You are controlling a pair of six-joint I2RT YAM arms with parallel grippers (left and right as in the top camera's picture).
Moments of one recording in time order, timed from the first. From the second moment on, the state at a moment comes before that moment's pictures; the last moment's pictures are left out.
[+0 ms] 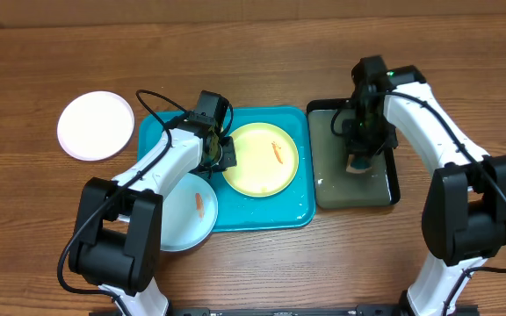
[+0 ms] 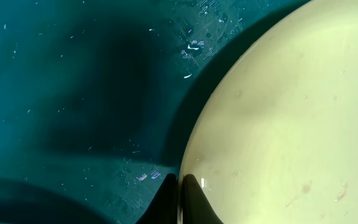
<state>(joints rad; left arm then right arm) -0.31 1.85 1.16 -0.66 0.04 -0.46 0.20 1.97 1.53 -1.19 -0.03 0.17</state>
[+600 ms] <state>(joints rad) -0.31 1.85 1.16 -0.66 0.04 -0.46 0.35 1.97 1.91 -1.33 -0.15 0.19</state>
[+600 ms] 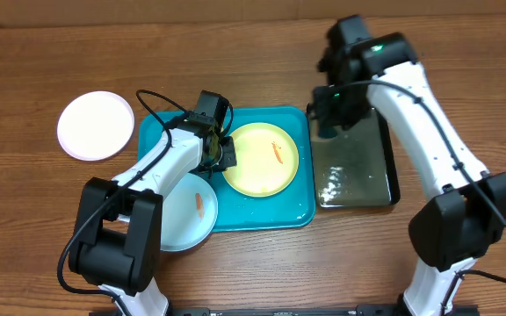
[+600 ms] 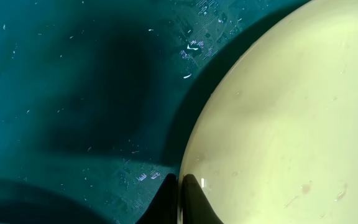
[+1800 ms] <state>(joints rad) -0.31 1.85 1.16 -0.66 0.04 -0.46 0.58 2.18 1.75 -1.00 0.00 0.22</state>
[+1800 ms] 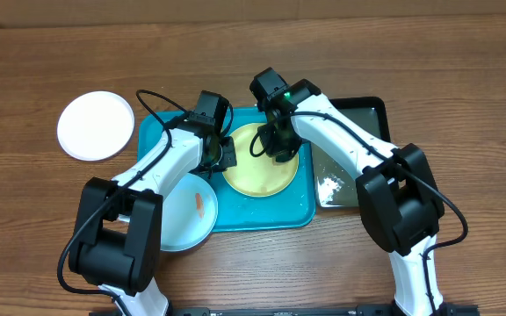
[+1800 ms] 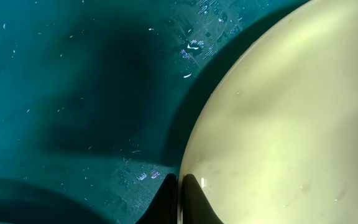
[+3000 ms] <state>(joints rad) -0.30 1.85 1.16 -0.68 0.02 -0.45 0.50 2.34 1.79 -1.11 -0.70 -0.04</state>
